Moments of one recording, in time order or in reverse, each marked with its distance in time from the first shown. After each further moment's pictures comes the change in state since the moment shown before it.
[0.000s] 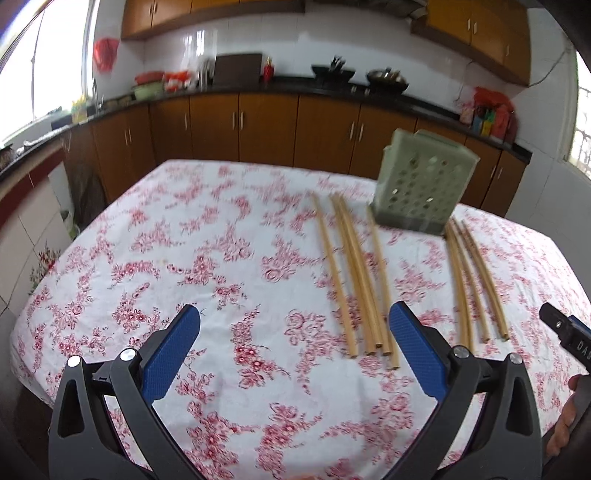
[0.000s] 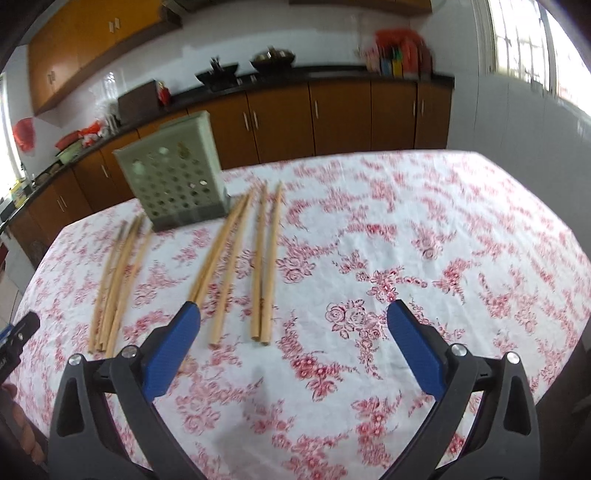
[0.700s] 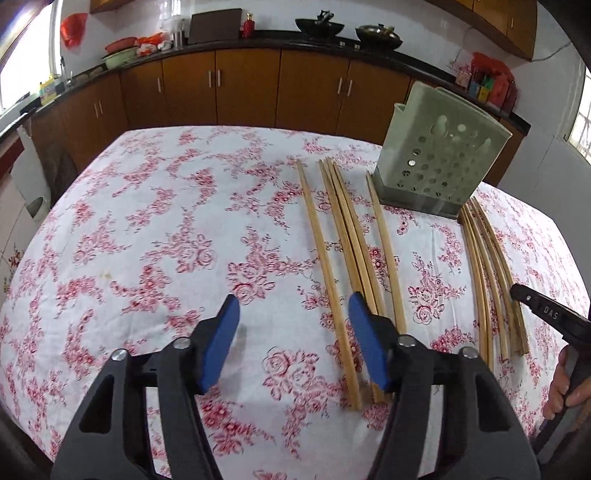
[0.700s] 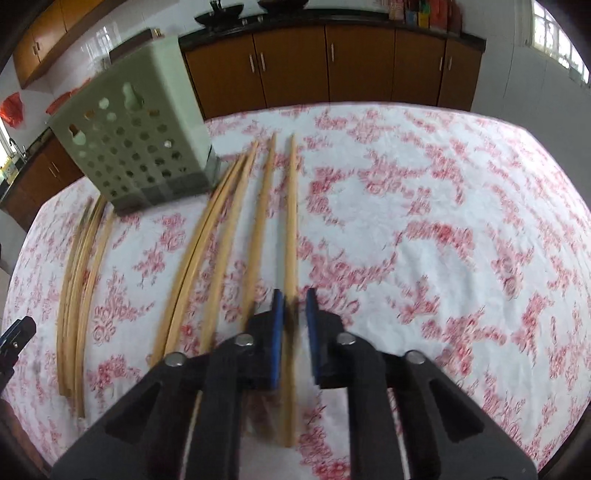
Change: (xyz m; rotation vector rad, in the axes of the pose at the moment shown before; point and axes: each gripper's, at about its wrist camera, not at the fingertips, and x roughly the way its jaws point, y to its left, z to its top) left arm 0.077 -0.009 0.034 0.028 0.183 -0.074; right arm 0.111 0.014 0.041 -0.036 0.226 0.008
